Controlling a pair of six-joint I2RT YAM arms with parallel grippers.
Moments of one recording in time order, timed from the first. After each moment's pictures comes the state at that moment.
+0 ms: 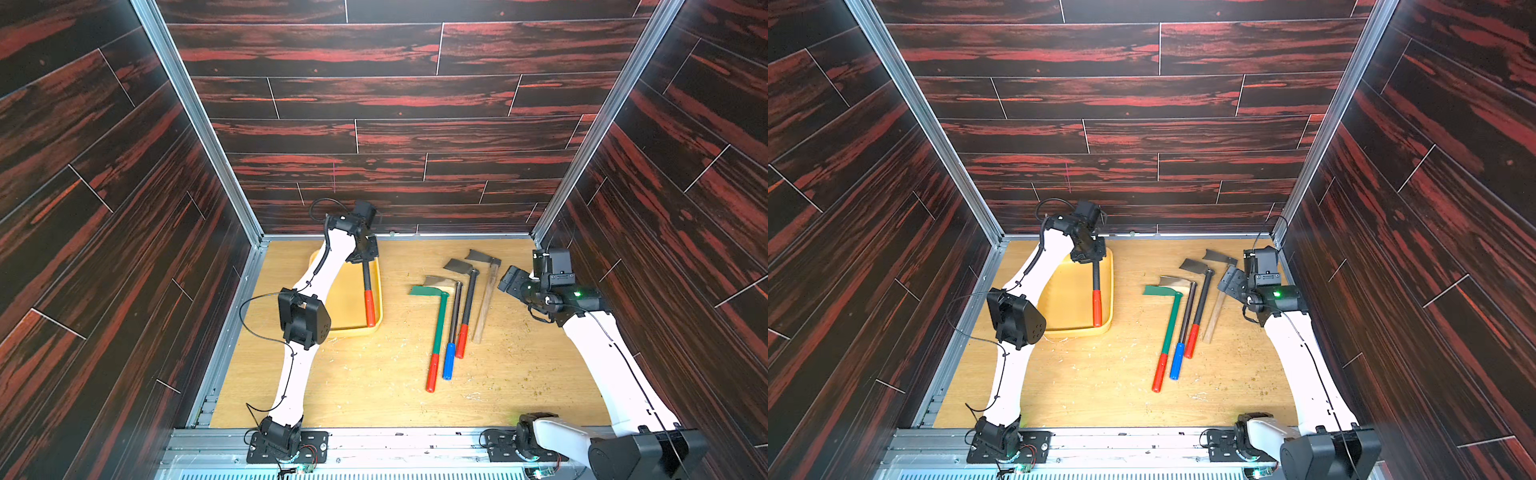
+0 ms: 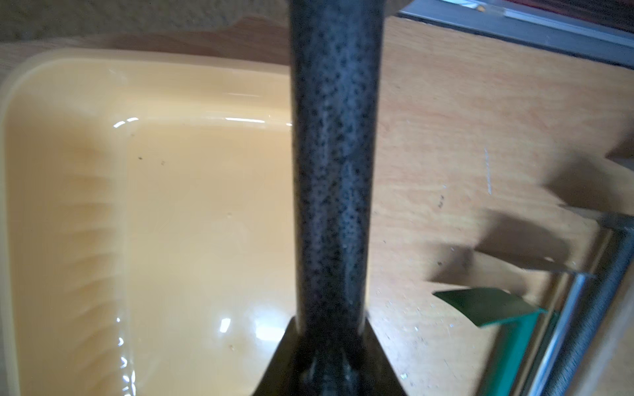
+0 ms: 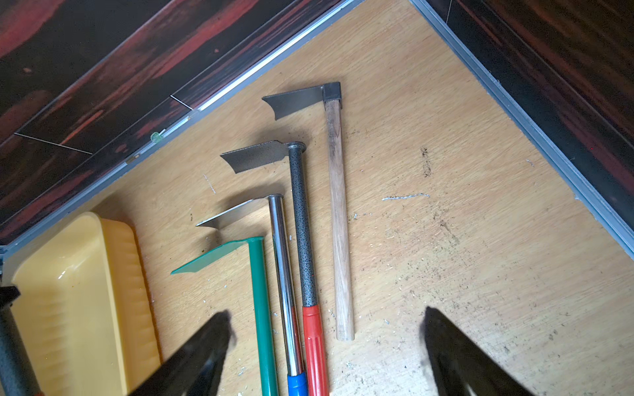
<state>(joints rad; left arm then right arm) -0.35 2.36 2.49 -1.27 -0.02 -0.48 0.13 1.20 1.24 -0.86 0.13 0.57</state>
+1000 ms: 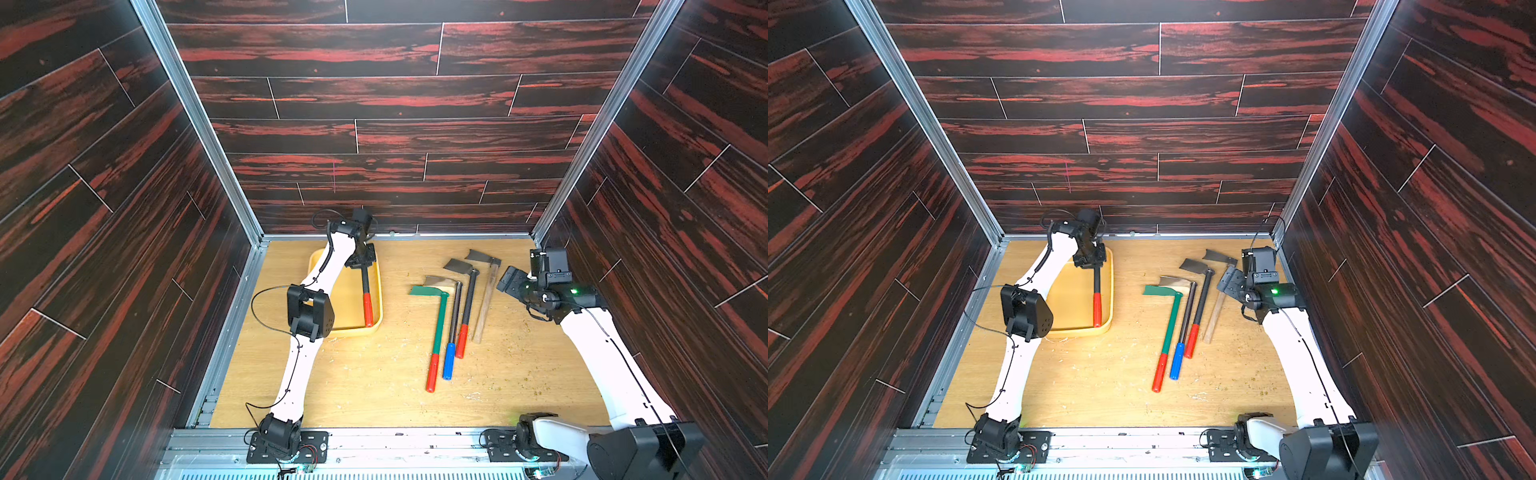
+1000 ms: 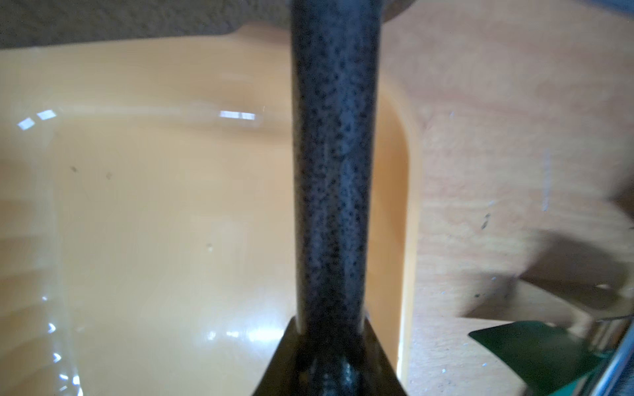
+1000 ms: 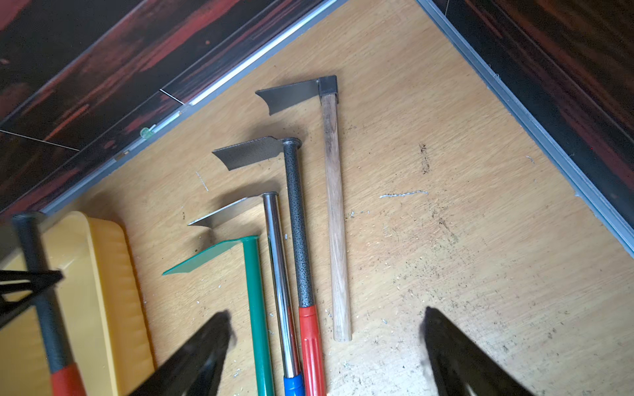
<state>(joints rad) -0.29 2.53 2.62 -1.27 0.05 -0.46 0.13 1.23 1.24 -0.86 0.13 0.57</state>
